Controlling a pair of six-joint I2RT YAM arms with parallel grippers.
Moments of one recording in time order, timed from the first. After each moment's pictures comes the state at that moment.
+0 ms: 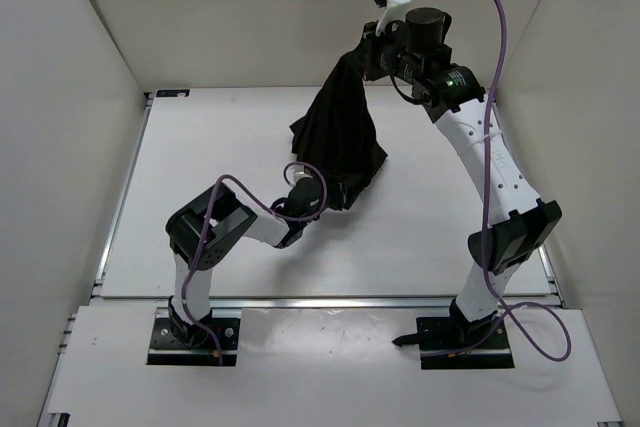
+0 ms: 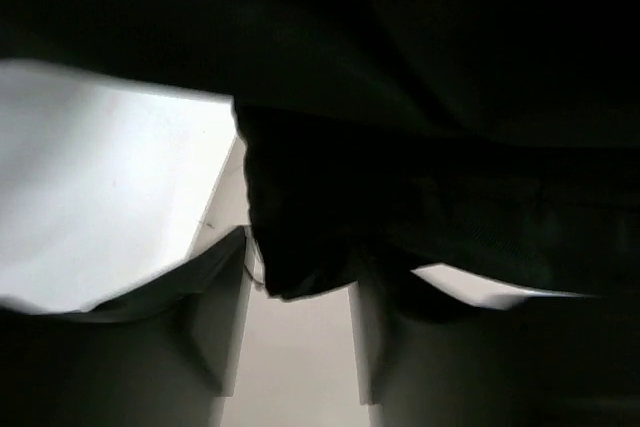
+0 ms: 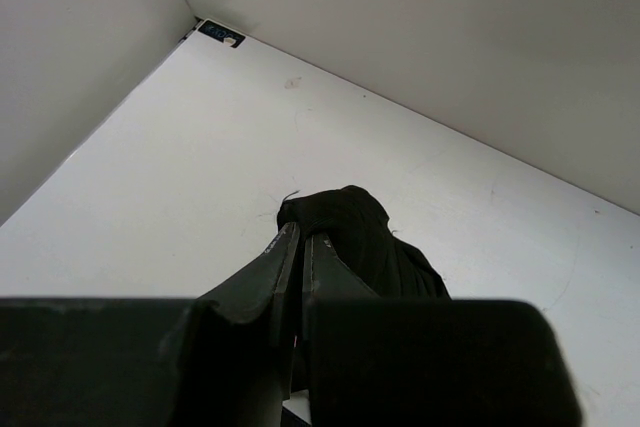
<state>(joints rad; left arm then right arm) -0.81 1.94 0.79 0.94 -0.10 -1.91 0.44 1.76 2.09 -0.52 -0.23 0.11</state>
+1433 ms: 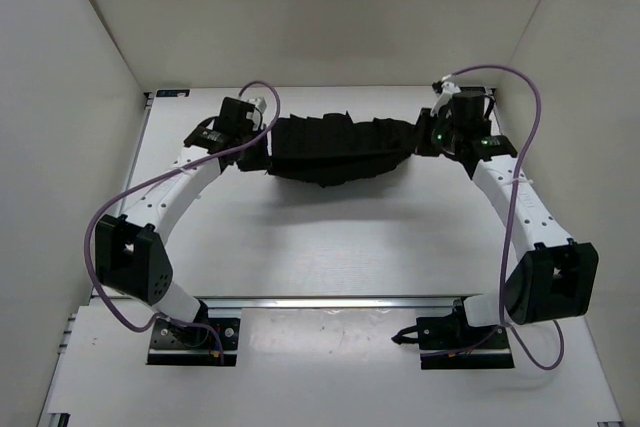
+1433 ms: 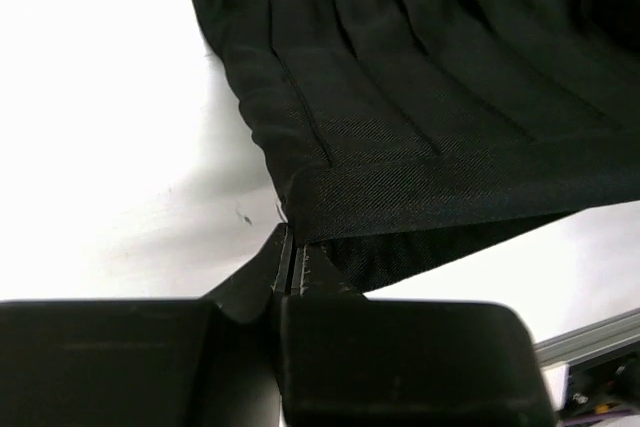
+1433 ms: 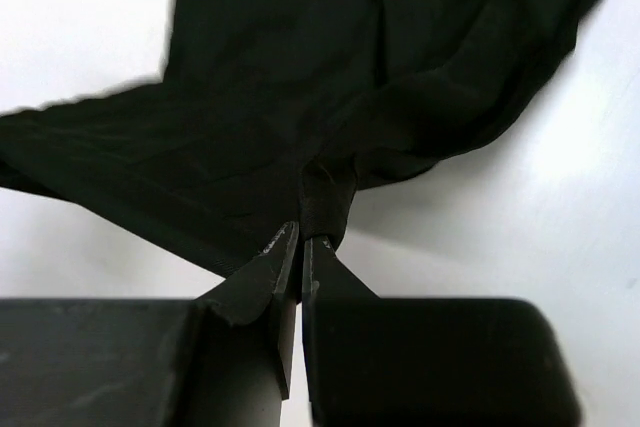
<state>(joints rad) -0.35 1.55 1.37 -0.68 0.08 -0.37 0.13 1.38 1.27 -0.45 -0.34 0.24</state>
